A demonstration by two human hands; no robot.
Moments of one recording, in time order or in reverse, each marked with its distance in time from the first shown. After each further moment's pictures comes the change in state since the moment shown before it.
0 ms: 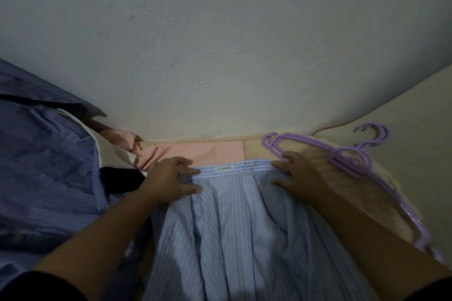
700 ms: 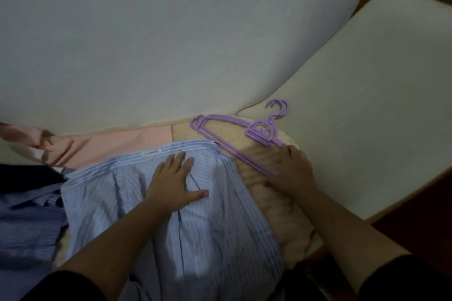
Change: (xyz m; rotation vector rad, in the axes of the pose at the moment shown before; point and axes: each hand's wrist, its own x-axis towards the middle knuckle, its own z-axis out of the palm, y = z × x) left_hand -0.003 0.118 0.124 0.246 -0.025 0.216; right_hand -0.122 0.079 -0.045 -0.348 0.133 0.492
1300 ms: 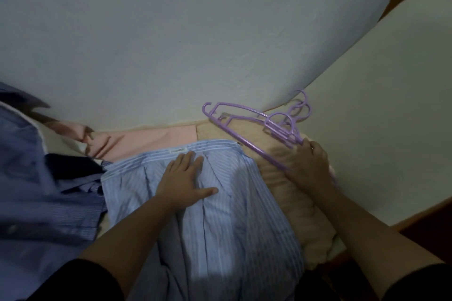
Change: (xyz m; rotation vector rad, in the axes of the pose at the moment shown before) left_hand -0.022 -0.017 -0.024 -0.009 -0.025 -0.069; right_hand 0.009 -0.012 0.000 0.204 0.124 0.045
